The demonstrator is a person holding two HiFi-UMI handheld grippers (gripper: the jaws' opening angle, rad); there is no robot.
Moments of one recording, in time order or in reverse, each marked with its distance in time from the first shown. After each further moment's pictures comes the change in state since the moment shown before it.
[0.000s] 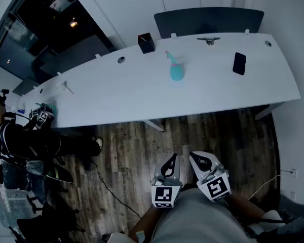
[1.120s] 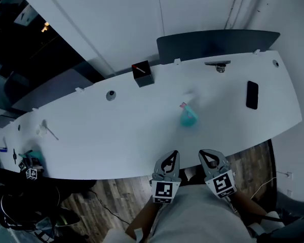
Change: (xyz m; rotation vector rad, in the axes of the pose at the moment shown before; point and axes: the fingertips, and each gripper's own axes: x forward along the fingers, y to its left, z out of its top) left arm 0.258 0.195 0.056 0.008 0.068 -0.224; right arm 0.240 -0.188 0.011 0.058 0.264 -0.191
